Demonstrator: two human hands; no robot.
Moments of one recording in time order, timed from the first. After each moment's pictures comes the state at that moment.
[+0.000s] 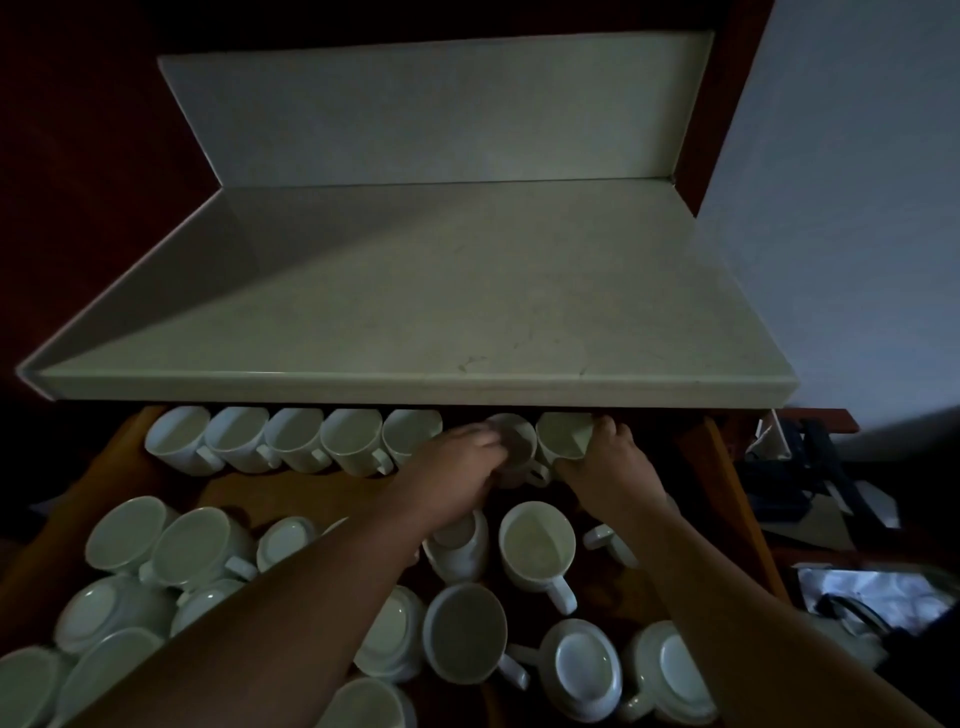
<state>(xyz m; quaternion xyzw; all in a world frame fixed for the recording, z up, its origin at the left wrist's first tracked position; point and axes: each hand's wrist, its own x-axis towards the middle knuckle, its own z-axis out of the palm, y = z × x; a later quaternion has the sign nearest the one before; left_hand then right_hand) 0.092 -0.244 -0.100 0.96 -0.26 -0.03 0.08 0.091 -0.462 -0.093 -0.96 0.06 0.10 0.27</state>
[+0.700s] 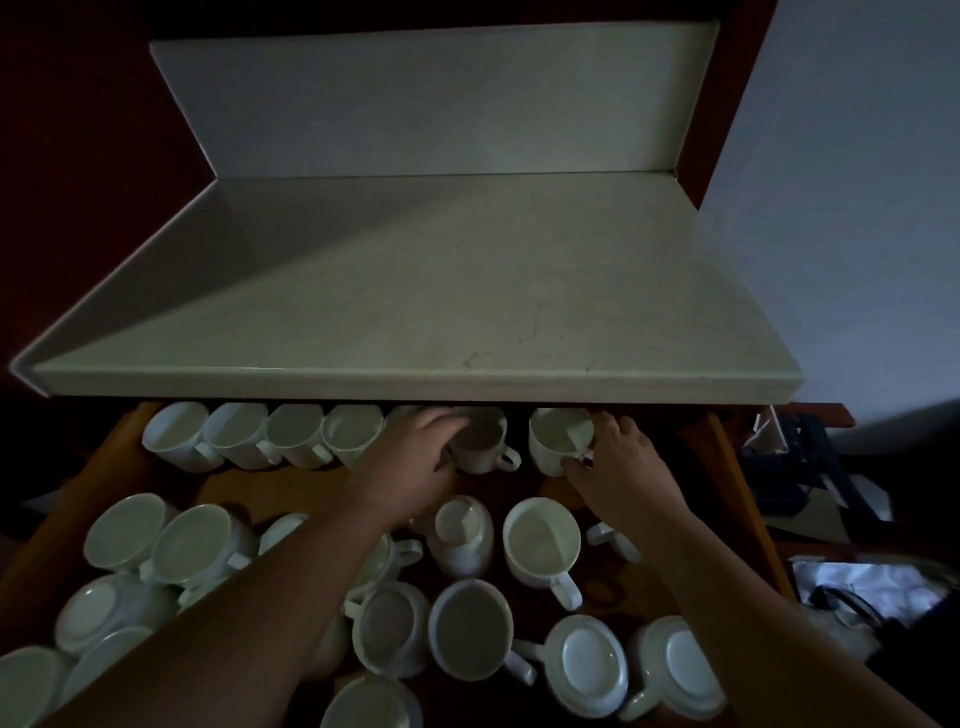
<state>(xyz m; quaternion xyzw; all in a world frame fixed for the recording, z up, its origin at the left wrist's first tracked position) 0.083 -0.194 -0.100 0.97 -0.16 0.04 0.18 0.074 -0.466 -0.077 -0.97 0.01 0.07 0.24</state>
